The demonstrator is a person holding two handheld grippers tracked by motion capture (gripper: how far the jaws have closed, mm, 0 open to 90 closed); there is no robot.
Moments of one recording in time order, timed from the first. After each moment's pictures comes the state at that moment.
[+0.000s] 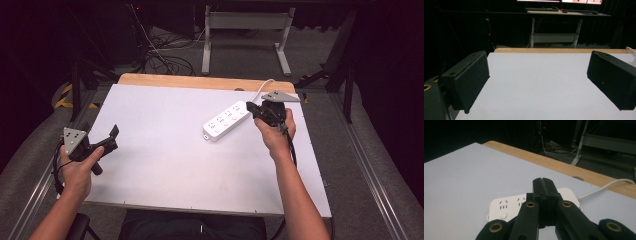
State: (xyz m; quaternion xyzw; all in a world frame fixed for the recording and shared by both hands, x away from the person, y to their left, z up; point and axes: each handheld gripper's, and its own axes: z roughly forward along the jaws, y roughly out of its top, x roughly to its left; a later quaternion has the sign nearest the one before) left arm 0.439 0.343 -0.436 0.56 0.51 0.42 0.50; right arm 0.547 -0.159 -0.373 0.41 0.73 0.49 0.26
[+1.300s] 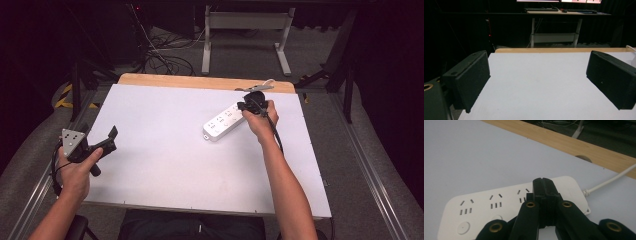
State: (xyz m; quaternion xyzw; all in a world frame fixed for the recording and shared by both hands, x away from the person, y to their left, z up) left arm 0.434 0.346 -0.436 0.56 0.51 0.42 0.50; right arm 0.628 -0.134 -0.420 0.44 0.78 0.39 0.22
